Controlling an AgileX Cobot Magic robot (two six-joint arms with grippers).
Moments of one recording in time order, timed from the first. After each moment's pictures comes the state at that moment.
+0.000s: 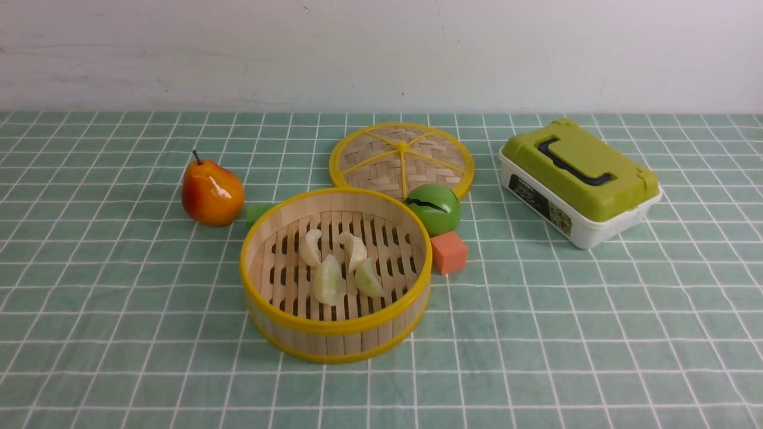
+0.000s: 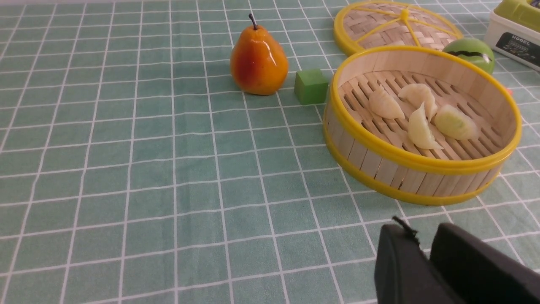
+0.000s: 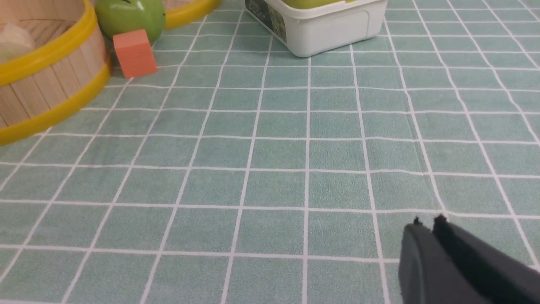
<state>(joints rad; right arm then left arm) 0.05 -0.01 0.02 0.10 0.38 -0.01 -0.57 0.23 -0.48 0.47 0.76 -0.55</state>
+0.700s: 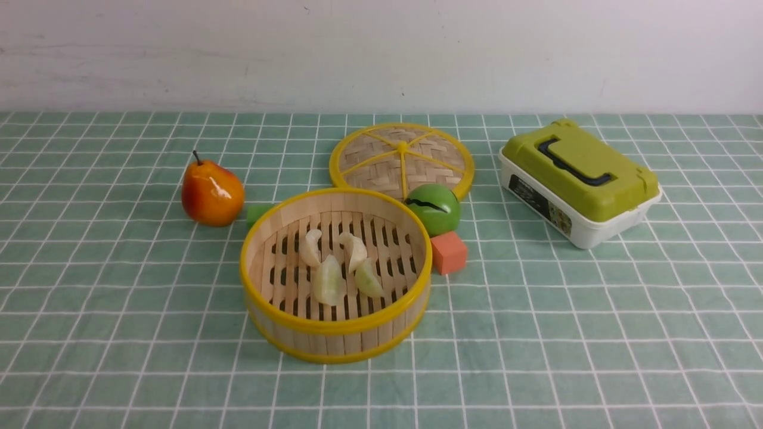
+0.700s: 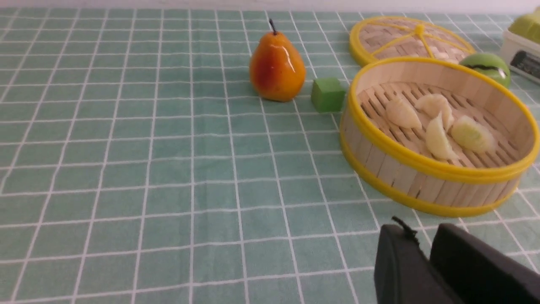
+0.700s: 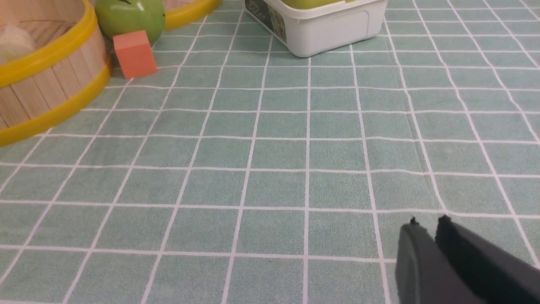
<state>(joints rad) 0.05 -0.01 0.02 0.11 0.38 -0.01 -0.48 0.03 -0.36 0.45 0.71 -0.53</state>
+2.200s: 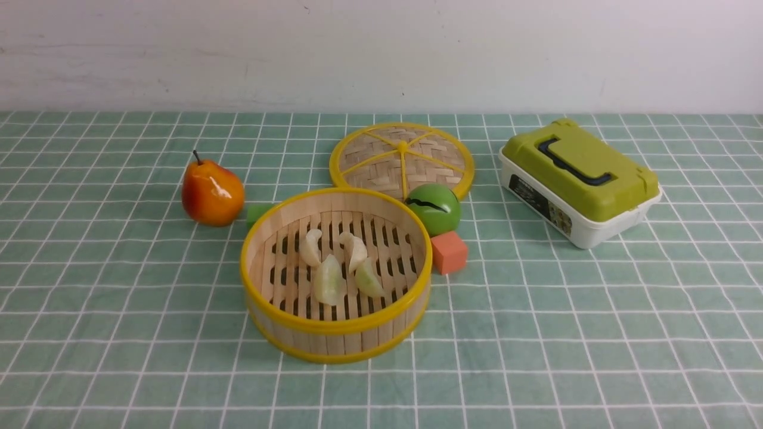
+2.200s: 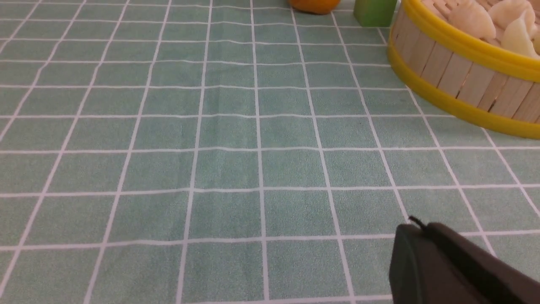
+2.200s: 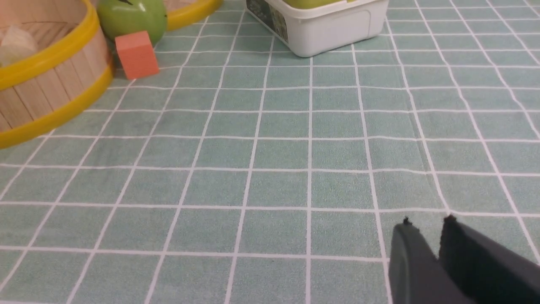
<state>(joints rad) 0.05 -0.01 0.02 0.11 0.38 -0.01 -0.11 -0.01 0.03 0.06 0.40 -0.14</state>
